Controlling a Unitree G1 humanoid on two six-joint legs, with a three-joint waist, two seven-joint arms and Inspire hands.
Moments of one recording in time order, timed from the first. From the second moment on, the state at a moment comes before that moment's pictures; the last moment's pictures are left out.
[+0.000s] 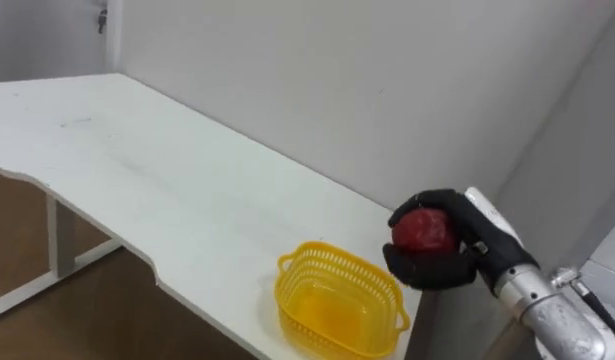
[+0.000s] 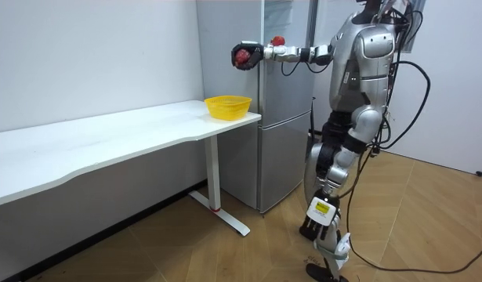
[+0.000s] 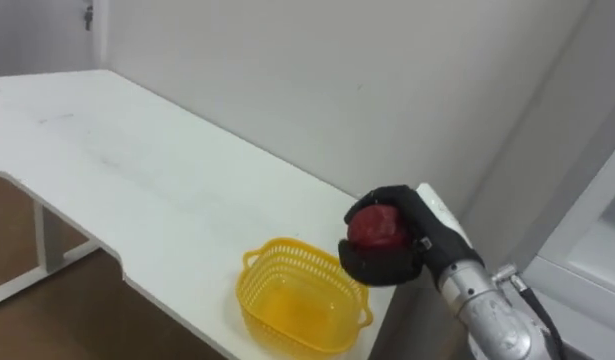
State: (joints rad) left arm 0.19 0.34 0.10 1.04 0.41 0.12 -0.10; right arm -0.48 -0.53 0.29 0.38 0.03 -0.02 0.02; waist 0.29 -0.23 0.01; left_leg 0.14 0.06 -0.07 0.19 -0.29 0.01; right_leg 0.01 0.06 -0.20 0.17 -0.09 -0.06
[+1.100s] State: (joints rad) left arm 0.08 0.35 -0.01 1.07 0.40 0.13 -0.07; right arm -0.49 -0.54 0.49 0.53 0.07 -0.02 -0.04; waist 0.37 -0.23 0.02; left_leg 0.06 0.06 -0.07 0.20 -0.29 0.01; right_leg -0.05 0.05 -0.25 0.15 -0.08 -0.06
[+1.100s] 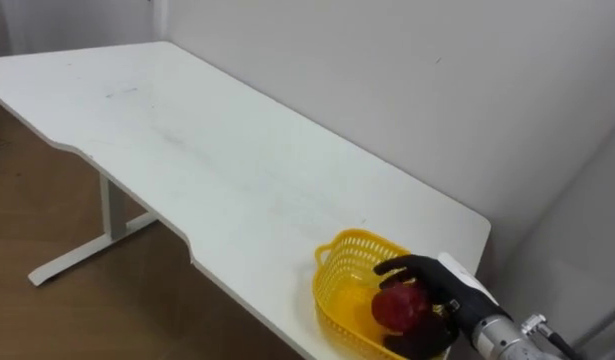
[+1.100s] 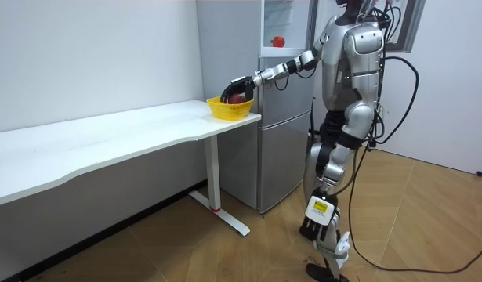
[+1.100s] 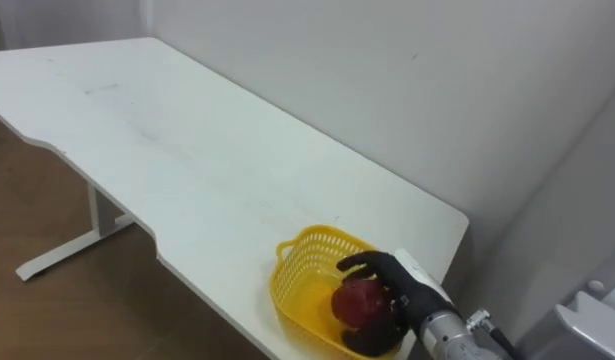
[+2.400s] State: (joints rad) left arm 0.15 0.38 0.00 1.03 0.42 0.12 -0.09; right arm -0.52 -0.56 0.48 0.31 0.11 -0.03 -0.09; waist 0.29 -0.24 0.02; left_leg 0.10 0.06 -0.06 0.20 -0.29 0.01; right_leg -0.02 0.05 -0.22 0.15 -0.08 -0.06
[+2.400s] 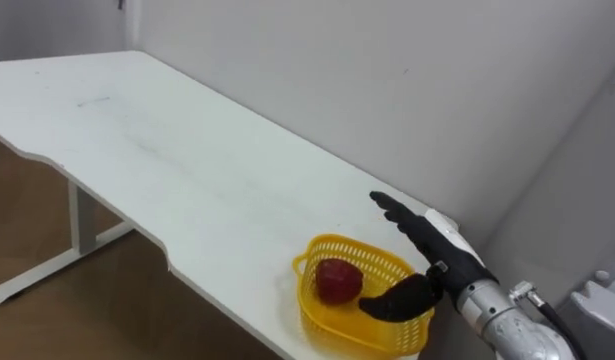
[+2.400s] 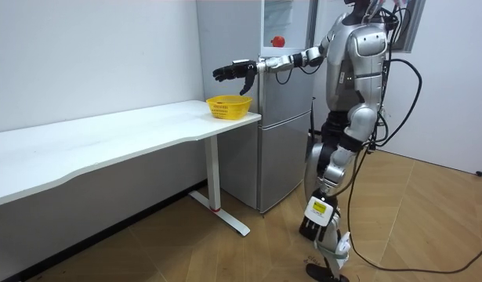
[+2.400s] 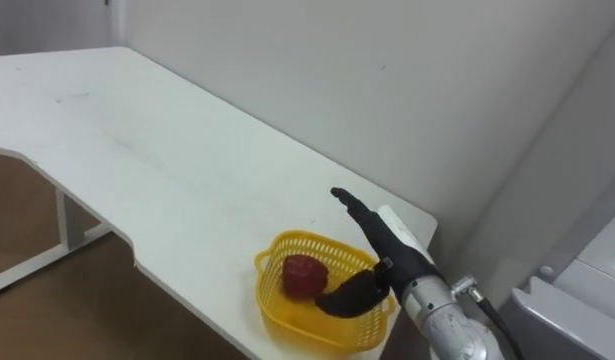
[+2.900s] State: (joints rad) left arm 0.20 0.33 0.06 0.98 0.47 0.12 -0.07; right arm -0.52 -0.58 0.30 0.04 0.11 -0.03 -0.09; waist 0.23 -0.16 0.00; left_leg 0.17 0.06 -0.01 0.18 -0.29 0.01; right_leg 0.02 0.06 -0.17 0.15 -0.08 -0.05
